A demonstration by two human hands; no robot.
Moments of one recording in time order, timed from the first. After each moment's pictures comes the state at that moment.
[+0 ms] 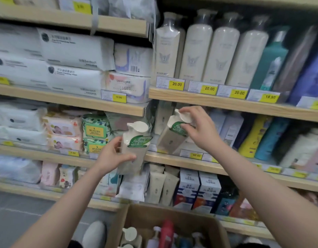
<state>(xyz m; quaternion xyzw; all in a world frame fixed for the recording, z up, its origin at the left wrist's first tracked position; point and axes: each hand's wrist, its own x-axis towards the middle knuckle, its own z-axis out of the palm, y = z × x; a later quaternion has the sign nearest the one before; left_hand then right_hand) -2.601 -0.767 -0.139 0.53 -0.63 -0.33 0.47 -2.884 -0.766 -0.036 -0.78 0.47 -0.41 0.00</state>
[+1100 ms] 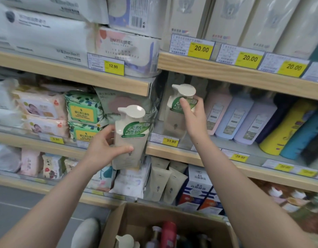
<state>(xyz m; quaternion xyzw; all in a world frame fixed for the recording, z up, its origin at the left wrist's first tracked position) -2.591 -0.823 -0.189 0.52 -0.58 -0.37 0.51 -2.836 -0.887 -0.120 -0.61 0.51 -0.57 0.23</state>
